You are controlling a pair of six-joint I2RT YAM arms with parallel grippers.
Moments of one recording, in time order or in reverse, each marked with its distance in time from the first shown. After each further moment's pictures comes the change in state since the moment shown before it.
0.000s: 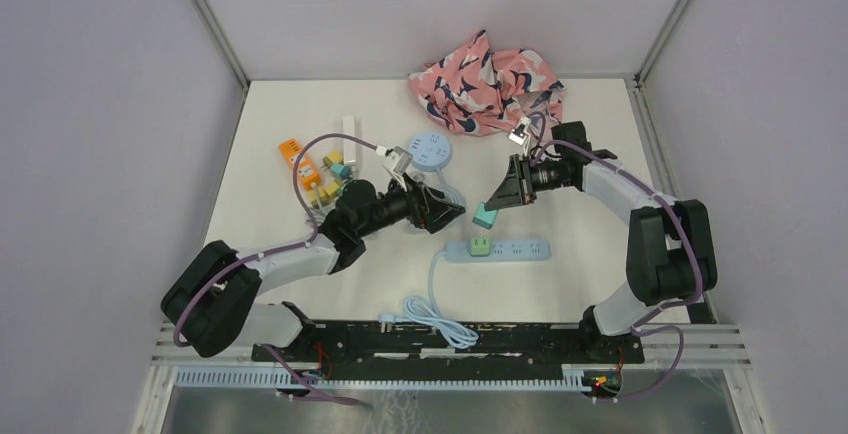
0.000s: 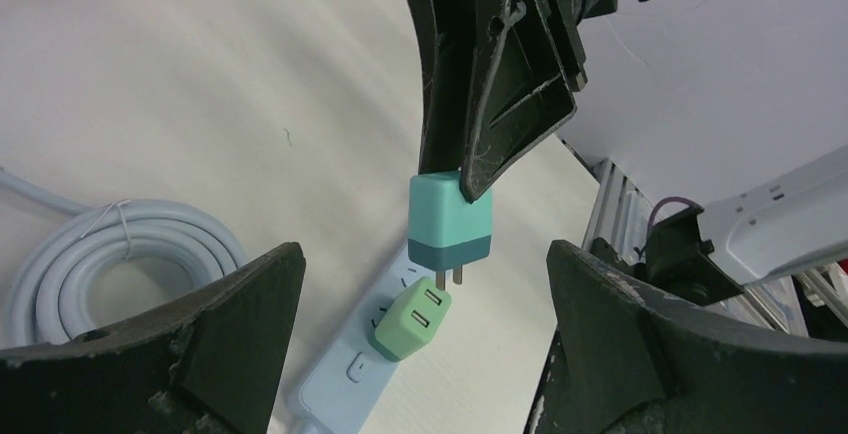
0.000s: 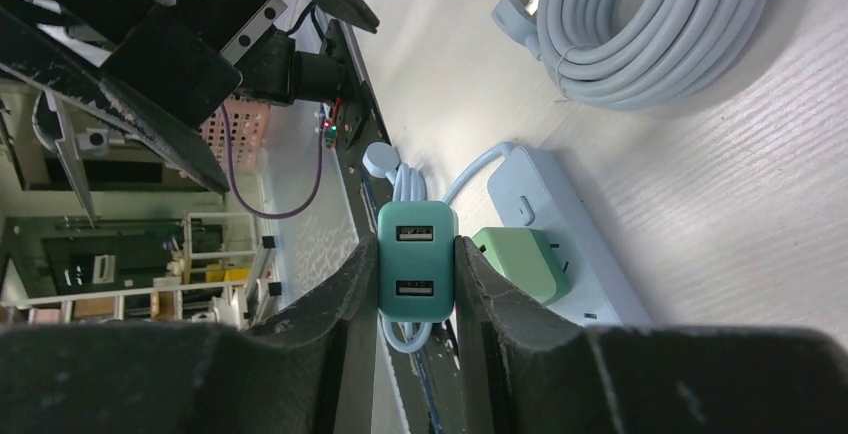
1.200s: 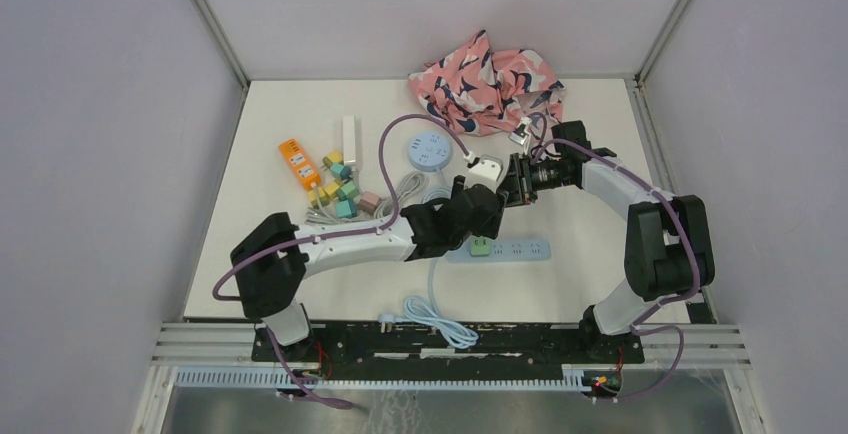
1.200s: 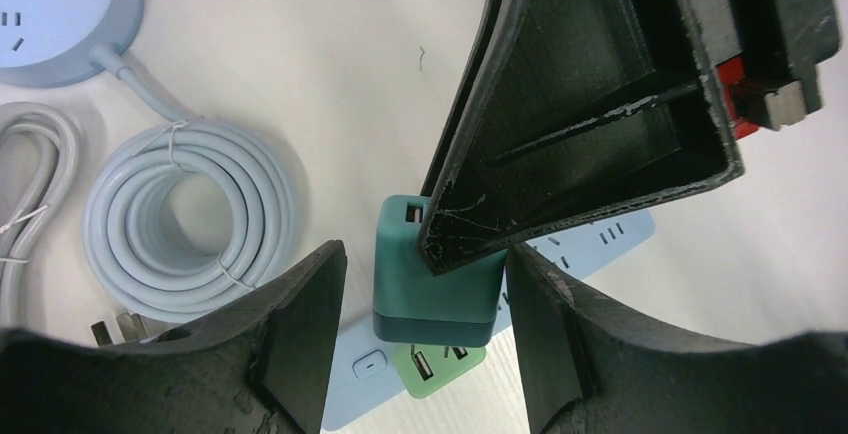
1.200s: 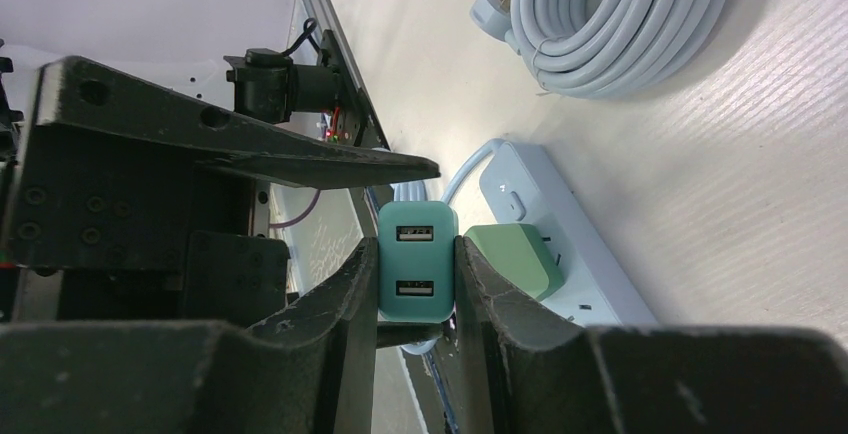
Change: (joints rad) left arm -0.454 0.329 0.672 -0.922 -0.887 0.066; right arm -0.011 0.038 0.020 -0.016 0.033 0.061
